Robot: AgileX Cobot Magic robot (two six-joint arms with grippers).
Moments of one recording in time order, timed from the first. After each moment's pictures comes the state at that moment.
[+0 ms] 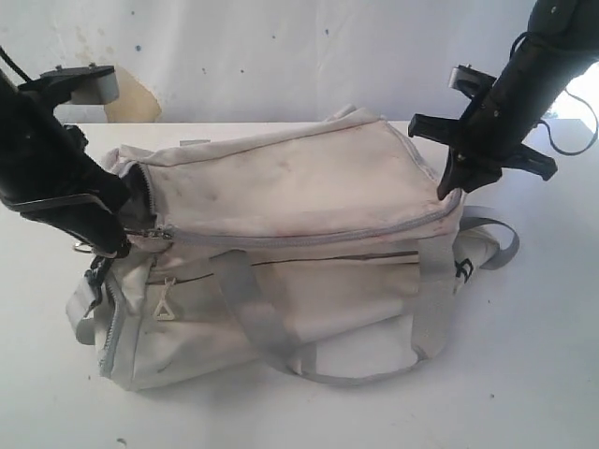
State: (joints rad) left arm -0.31 1.52 -1.24 -0.35 1.20 0.35; right arm 0.10 2.06 -1.71 0.29 1.17 0.11
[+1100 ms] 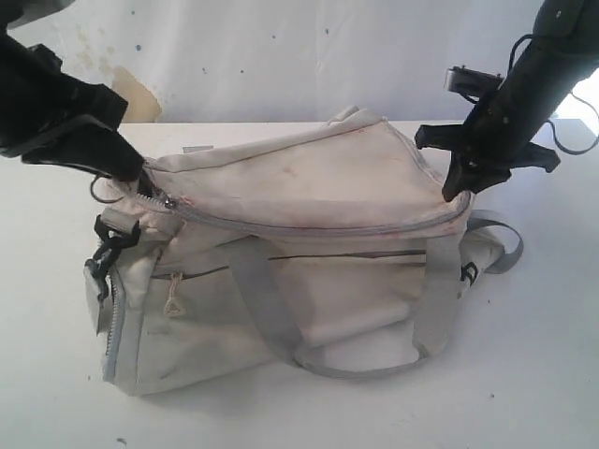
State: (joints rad) left arm -0.31 1.36 -1.23 -0.53 1.05 0.34; right arm 0.09 2.05 -1.69 0.28 1.13 -0.10
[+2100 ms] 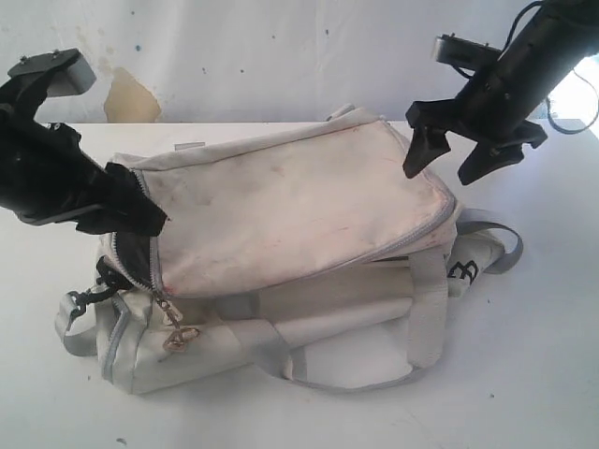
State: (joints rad) left arm -0.31 1.36 -0.99 -0.58 0.81 0.50; right arm 0.12 1.98 -1.69 0.38 1.16 -0.25
